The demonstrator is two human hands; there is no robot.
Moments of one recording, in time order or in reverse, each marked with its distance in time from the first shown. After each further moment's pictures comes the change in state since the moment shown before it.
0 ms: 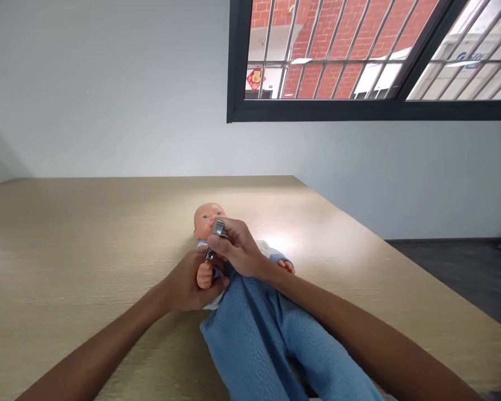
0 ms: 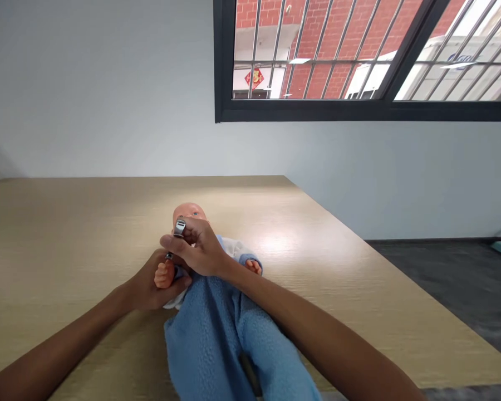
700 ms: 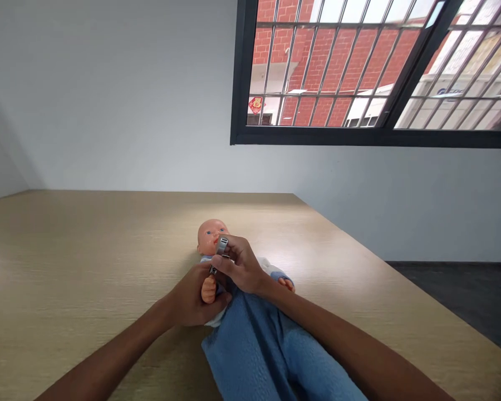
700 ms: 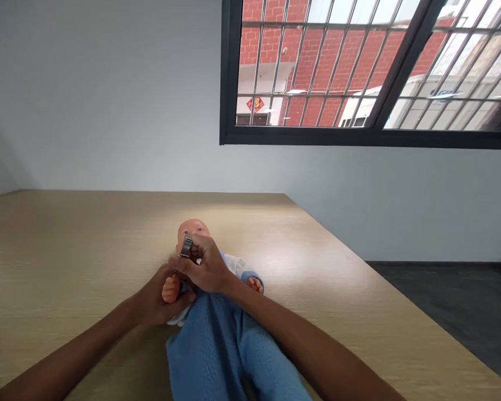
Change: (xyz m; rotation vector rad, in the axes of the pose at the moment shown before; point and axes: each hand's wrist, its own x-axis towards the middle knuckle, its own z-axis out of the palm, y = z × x) left_hand -0.002 -0.006 0.002 0.007 0.017 0.052; right_hand 0.001 0.002 0.000 -0.048 0.012 -0.095
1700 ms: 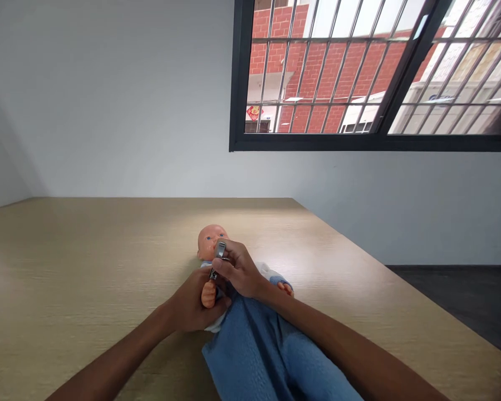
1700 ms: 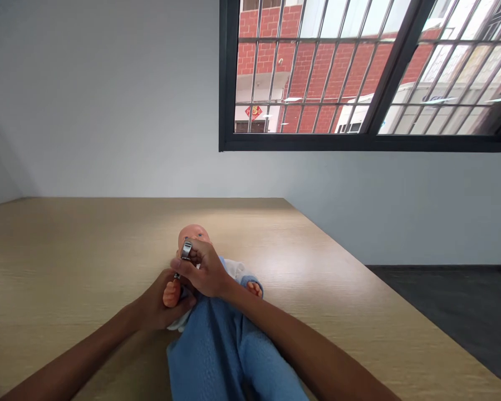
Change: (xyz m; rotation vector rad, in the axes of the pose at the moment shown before) left_hand -0.001 0.002 0.000 0.058 0.013 0.024; right_hand -0.001 0.002 0.001 0.057 -0.035 -0.003
